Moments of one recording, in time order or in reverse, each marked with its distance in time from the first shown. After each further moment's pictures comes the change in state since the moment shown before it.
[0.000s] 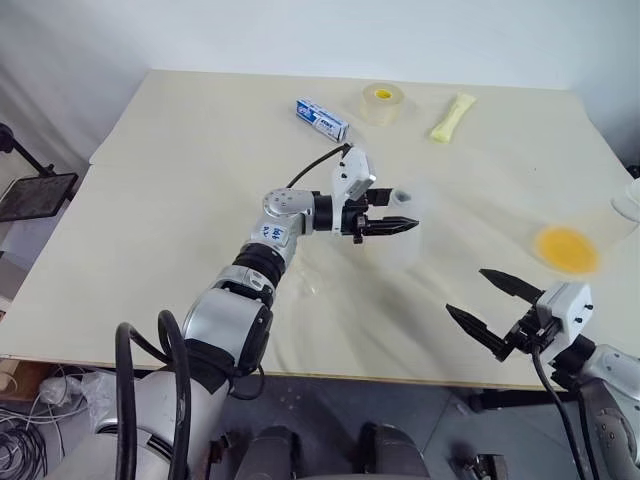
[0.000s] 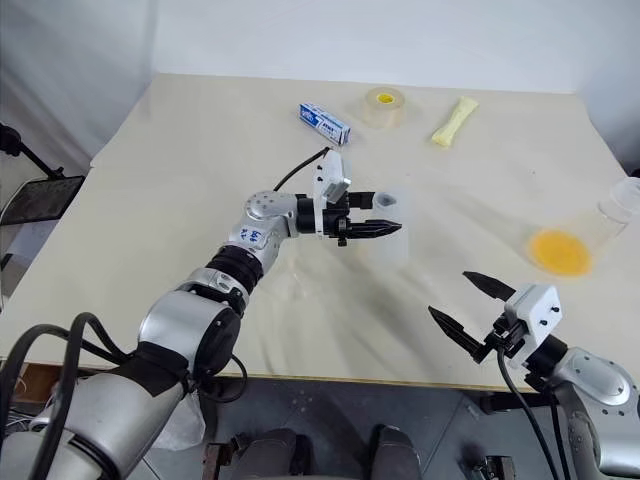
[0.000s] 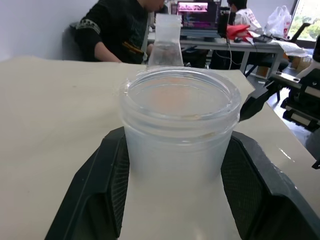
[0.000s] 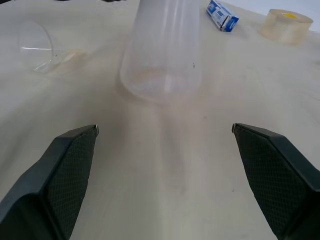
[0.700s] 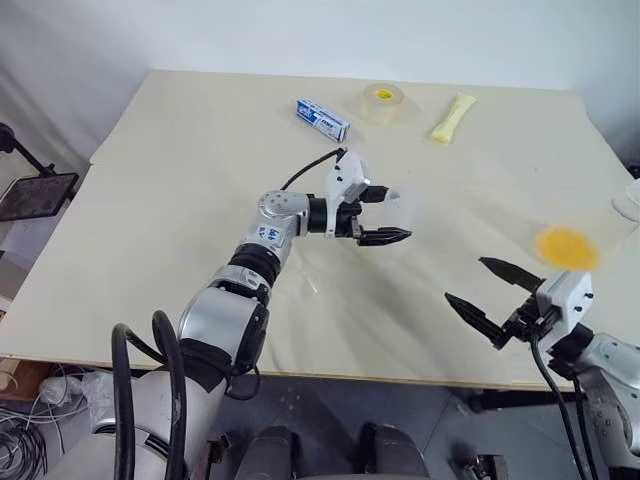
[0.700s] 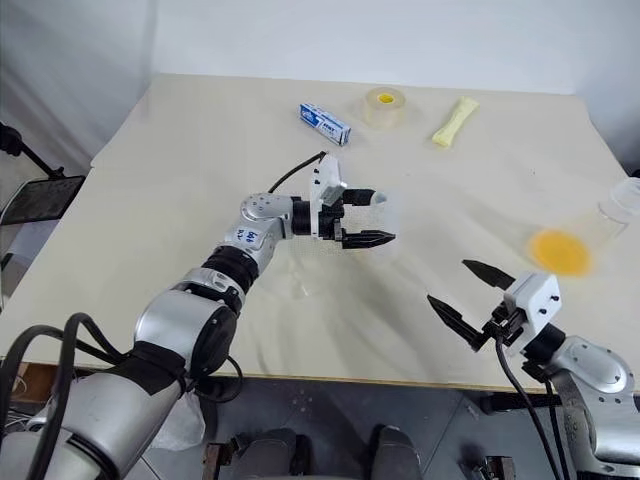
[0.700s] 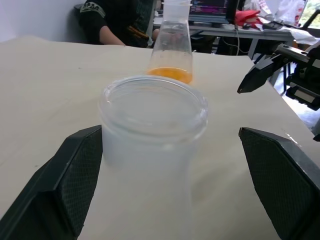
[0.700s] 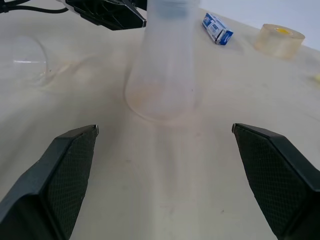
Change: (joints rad) left arm 0.001 0.029 0.013 0.020 0.037 0.021 0.009; right arm -0.075 -0.001 0.007 0.029 -0.006 0.003 0.006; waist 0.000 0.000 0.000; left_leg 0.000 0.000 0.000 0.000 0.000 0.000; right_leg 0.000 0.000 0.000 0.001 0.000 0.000
